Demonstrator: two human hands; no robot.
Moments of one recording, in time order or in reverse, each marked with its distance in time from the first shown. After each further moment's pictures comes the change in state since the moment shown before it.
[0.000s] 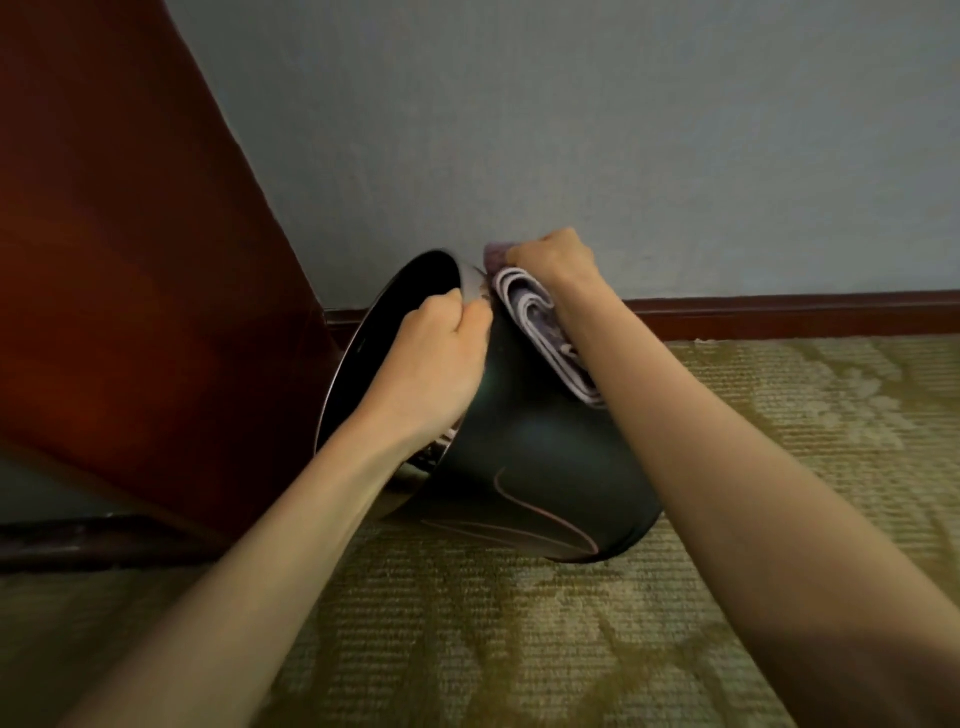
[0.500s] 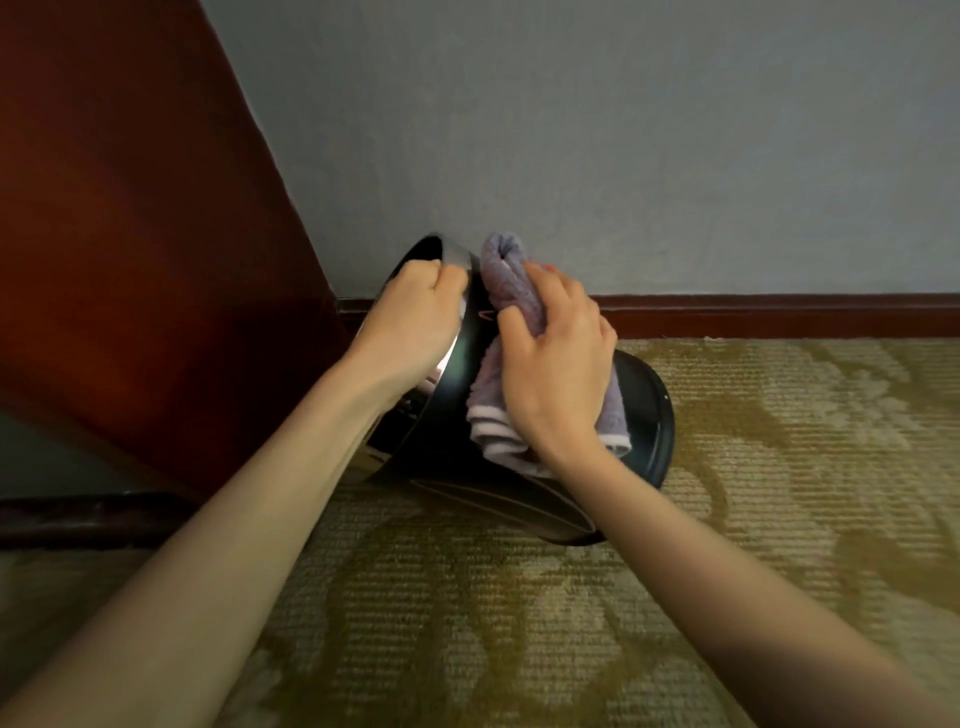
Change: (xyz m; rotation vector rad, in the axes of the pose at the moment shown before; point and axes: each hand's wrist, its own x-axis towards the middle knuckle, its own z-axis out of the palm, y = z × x) left_hand 0.017 -0.010 -0.018 0.034 0.078 -0.070; right_hand -0.102 0.042 0.033 -0.005 0.396 -0.498
